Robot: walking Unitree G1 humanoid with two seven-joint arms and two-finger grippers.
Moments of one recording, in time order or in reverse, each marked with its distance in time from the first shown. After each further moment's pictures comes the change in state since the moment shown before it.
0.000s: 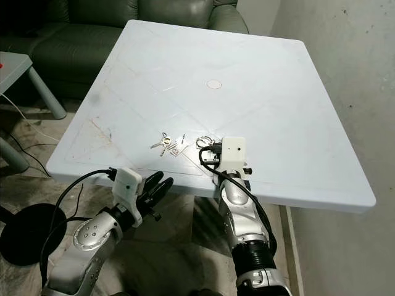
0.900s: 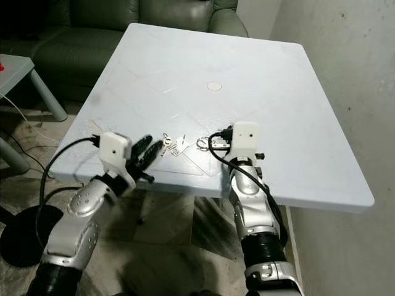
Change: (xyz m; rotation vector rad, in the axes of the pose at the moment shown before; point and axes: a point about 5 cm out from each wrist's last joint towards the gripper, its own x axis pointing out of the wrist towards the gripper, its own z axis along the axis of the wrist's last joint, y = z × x) left arm 0.027 0.049 0.063 -0.019 -0.217 0.175; right arm 0.006 -0.025 0.041 -0.005 -0.161 -0.076
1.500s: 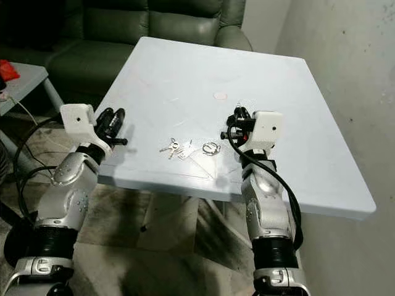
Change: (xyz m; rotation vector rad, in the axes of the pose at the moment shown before) left arm 0.020 0.059 0.020 -0.078 -0.051 0.273; right arm -0.008 -0.008 0.022 0.149 -0.154 0.166
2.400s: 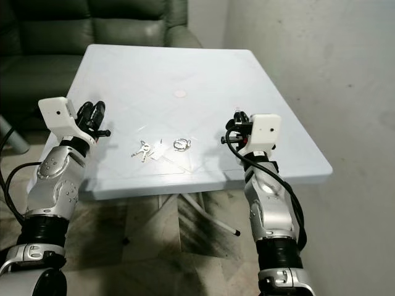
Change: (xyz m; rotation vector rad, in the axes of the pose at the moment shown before) left arm -0.002 0.027 0.003 0.022 -0.030 0.095; right arm -0.001 -0.007 -0.004 -0.071 0.040 0.003
